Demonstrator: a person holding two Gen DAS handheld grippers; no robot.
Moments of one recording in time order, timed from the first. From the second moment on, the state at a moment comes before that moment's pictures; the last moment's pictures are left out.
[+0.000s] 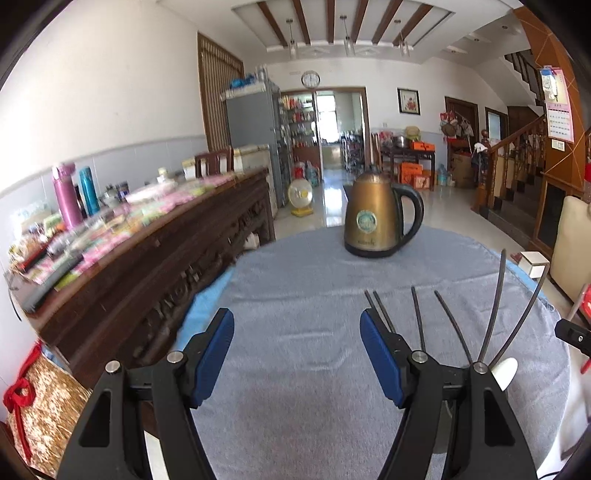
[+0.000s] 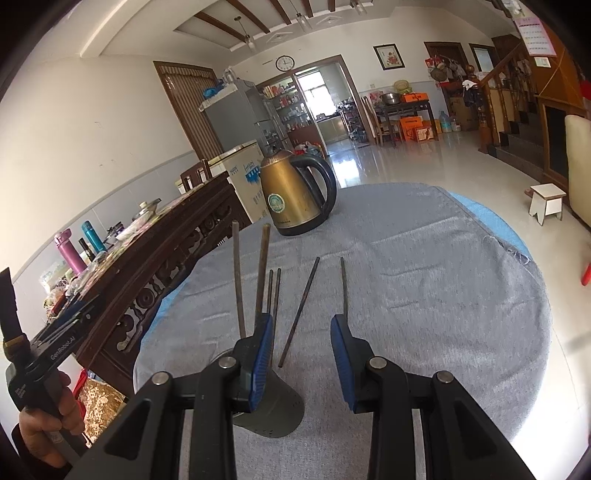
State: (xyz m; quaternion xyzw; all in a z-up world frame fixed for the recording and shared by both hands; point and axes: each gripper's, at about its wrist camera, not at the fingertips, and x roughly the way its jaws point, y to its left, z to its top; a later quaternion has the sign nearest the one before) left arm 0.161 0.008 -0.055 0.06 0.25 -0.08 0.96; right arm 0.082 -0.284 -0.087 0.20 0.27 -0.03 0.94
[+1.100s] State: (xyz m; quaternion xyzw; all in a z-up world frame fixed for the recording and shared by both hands) left arm 0.295 -0.006 -0.169 0.04 0.45 -0.14 0.88; right arm 0.201 -0.341 -0.180 0.23 0.40 -0.05 0.88
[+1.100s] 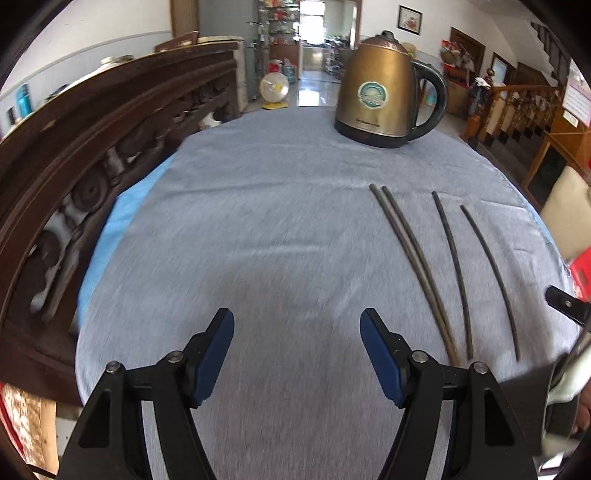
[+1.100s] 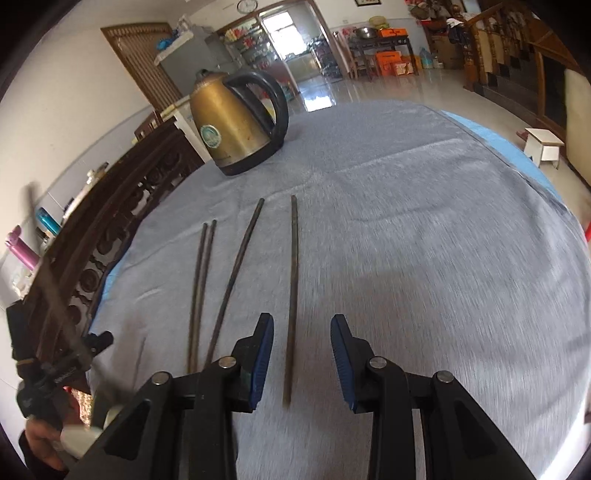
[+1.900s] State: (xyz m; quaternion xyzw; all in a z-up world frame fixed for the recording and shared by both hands) left arm 0.479 -0.131 -0.190 0.07 0.59 -0.19 0.78; right arm 0.420 -0.362 -0.209 0.15 0.59 -0.05 0.79
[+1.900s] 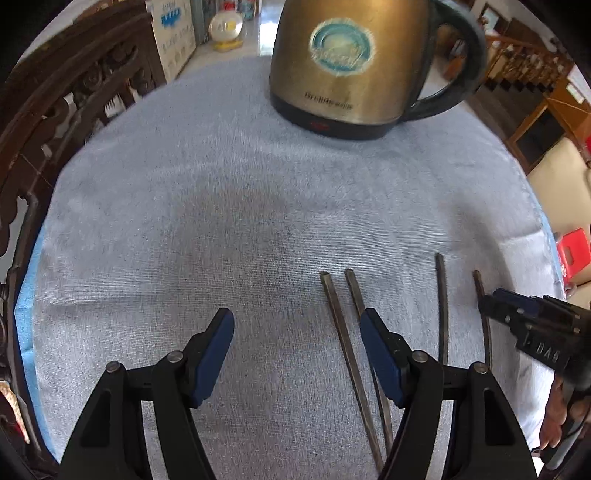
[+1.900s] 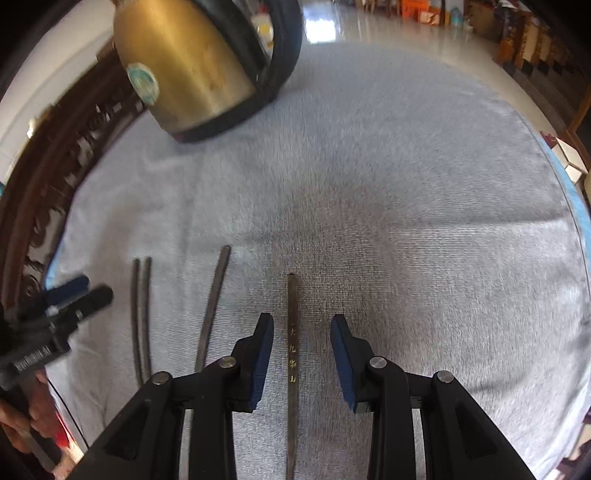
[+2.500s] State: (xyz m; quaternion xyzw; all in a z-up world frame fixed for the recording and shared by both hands) left arm 0.525 -0.160 -0.219 0.05 0.71 -0.12 0.69; right arm 0.448 -0.345 -0.209 0.06 0.64 -0.06 0.77
